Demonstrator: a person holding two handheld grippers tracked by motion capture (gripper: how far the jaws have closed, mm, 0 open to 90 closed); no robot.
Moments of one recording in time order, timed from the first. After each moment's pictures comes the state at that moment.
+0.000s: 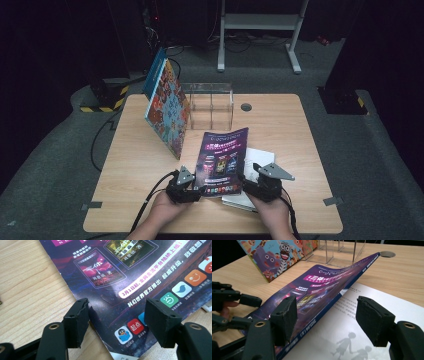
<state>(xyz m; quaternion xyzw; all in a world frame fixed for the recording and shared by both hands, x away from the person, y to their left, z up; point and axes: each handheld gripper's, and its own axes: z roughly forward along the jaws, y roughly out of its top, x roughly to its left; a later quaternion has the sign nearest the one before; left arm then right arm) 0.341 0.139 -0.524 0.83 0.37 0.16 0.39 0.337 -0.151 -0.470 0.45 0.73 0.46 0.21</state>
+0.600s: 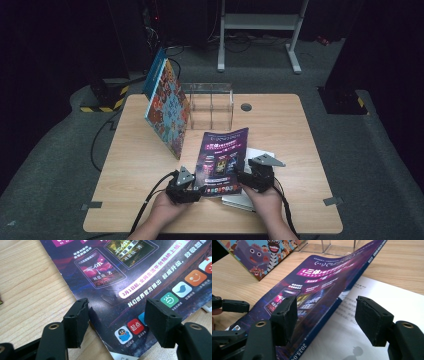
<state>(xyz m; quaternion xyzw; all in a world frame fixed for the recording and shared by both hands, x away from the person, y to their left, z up) 0.340 0.139 -0.524 0.83 0.37 0.16 0.39 0.368 -0.138 -0.480 0.48 0.74 0.44 0.17</state>
